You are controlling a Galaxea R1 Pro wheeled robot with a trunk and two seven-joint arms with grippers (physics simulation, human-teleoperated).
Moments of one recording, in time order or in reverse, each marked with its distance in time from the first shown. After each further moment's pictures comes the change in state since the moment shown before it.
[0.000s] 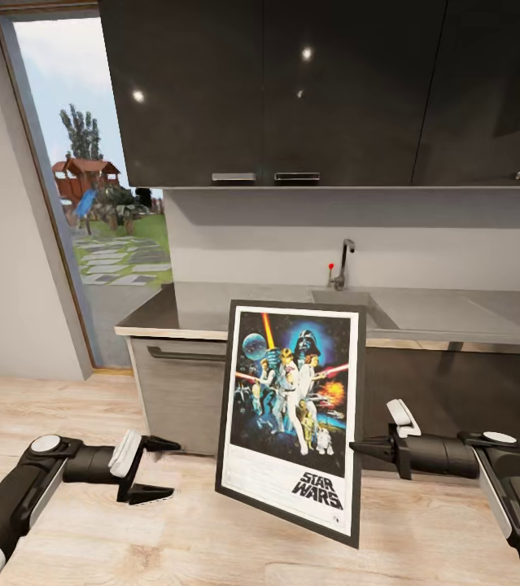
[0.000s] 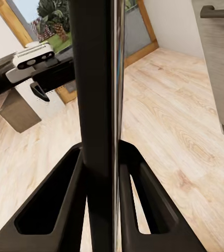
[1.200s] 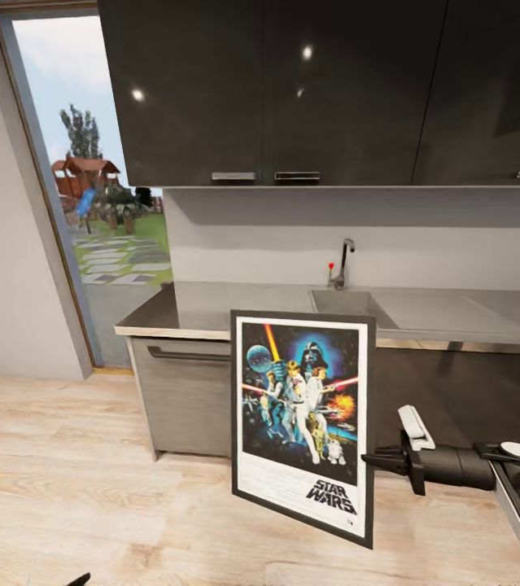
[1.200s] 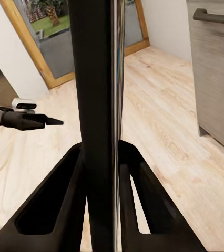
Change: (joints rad) left arm 0.215 0.065 0.015 0.918 0.648 -0.494 0.104; right arm 0.041 -0.044 -0.014 0.001 0.002 -0.178 0.009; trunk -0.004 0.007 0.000
